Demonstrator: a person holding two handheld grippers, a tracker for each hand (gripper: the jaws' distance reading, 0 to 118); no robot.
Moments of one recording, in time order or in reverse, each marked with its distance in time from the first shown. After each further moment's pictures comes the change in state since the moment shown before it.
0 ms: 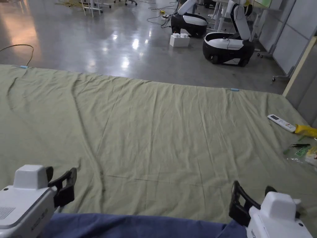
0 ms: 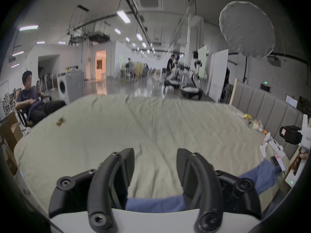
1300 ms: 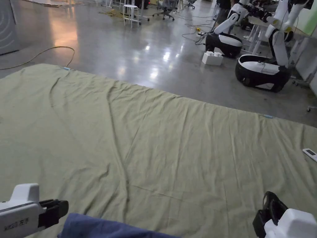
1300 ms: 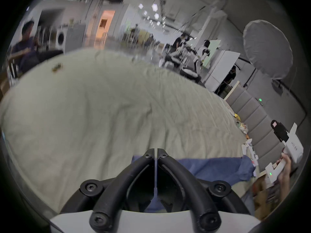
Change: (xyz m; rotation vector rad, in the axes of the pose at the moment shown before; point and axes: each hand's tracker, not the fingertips) left arm -0.122 -0.051 -0.006 -0.431 -0.168 0.350; right arm -0.039 0.023 -0.013 0.088 0.059 0.102
